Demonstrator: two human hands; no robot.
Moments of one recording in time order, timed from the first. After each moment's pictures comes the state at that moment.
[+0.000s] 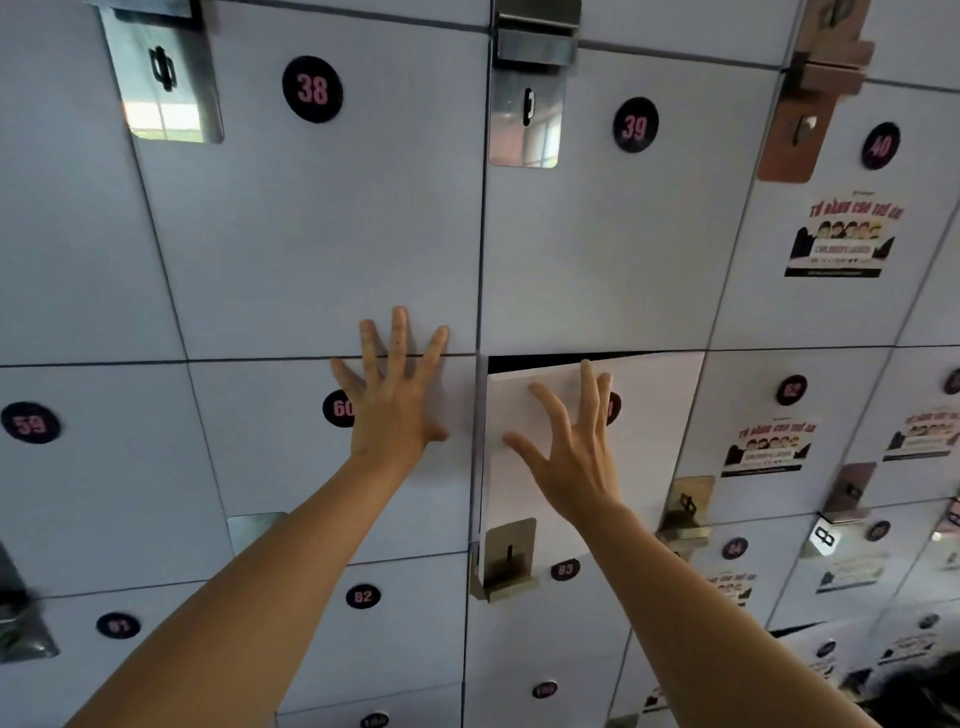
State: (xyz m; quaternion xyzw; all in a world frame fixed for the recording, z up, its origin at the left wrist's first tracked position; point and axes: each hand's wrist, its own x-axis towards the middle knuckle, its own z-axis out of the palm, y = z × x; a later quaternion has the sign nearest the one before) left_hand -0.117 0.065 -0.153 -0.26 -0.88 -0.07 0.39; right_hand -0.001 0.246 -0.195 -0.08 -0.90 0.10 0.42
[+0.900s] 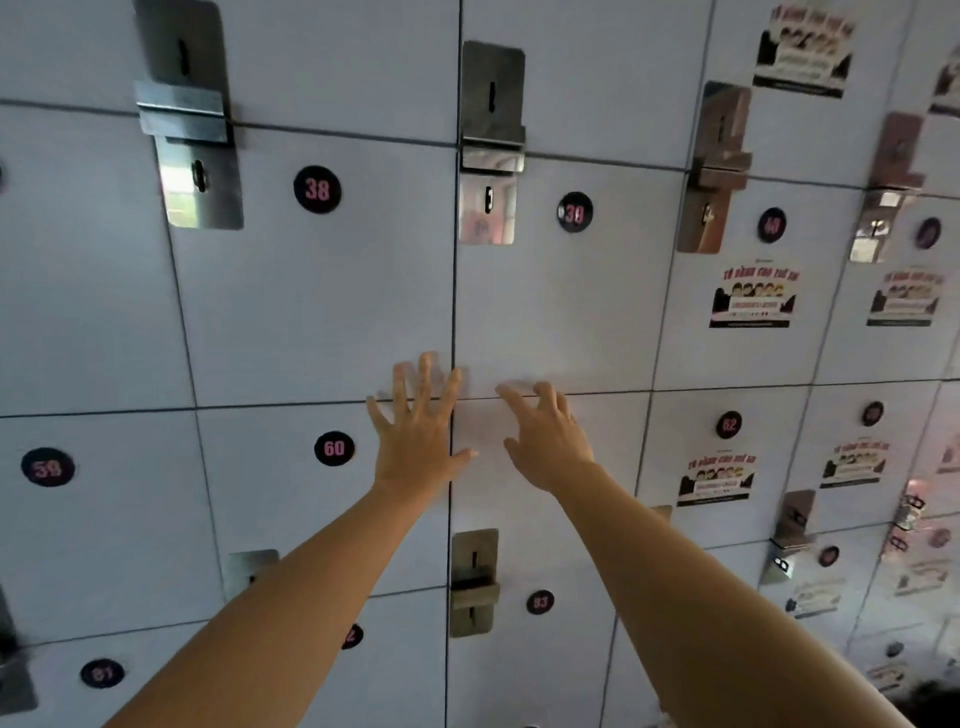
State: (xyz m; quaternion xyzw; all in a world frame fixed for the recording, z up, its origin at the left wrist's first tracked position) left_hand -0.069 0.089 -0.128 -0.30 -0.88 -0.10 0.36; right_hand 0.030 0.232 -0.100 -0.14 -0.96 0.06 0.25
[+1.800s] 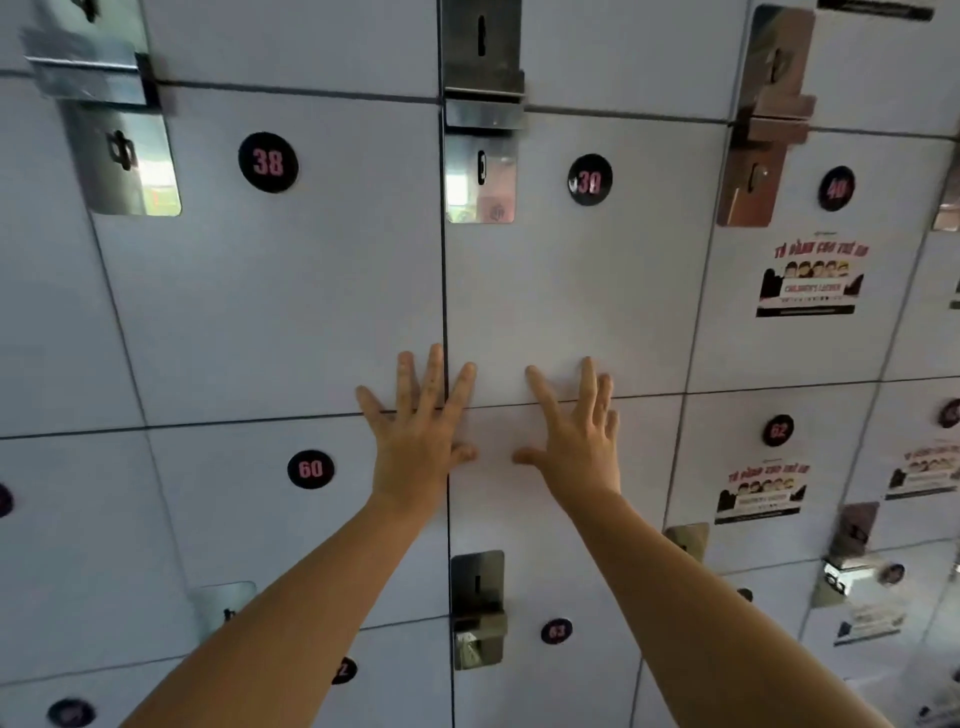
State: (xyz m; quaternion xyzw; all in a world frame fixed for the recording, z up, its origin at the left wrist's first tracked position) left_hand -0.107 0.121 -0.134 -0.27 -0.84 -0.02 0.47; right_hand -0.016 0.284 -0.133 -0.19 -0.92 0.05 0.33
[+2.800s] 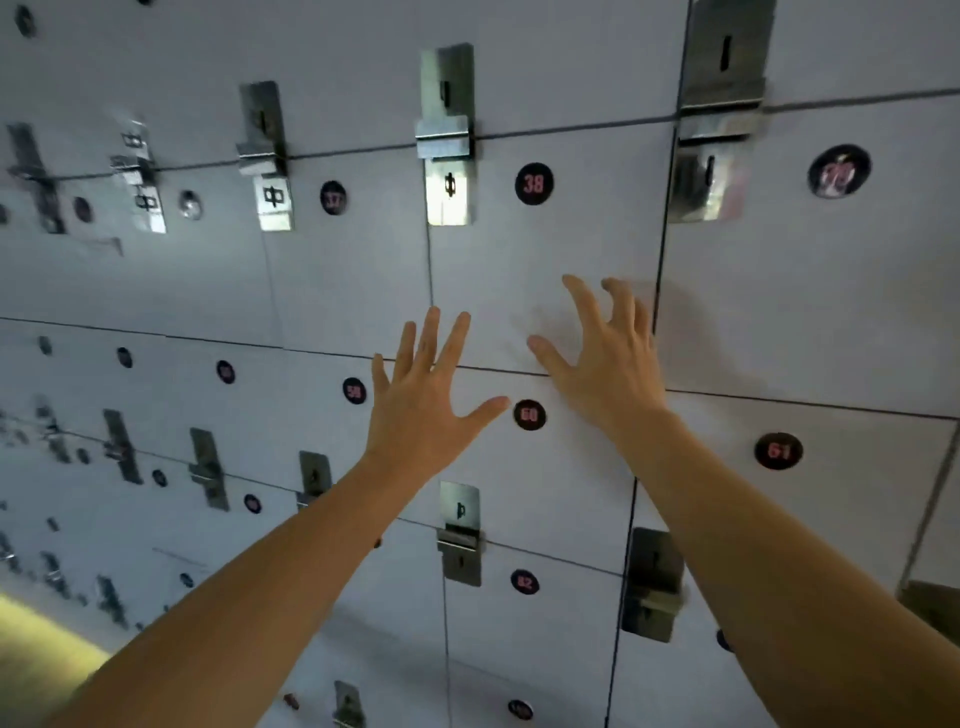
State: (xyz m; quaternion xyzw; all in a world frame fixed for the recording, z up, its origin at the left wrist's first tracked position) left_hand 0.015 -0.081 -0.083 -0.11 -0.90 -0.10 0.40; right_hand 0.013 0.118 -0.041 0.07 -0.89 0.20 0.40
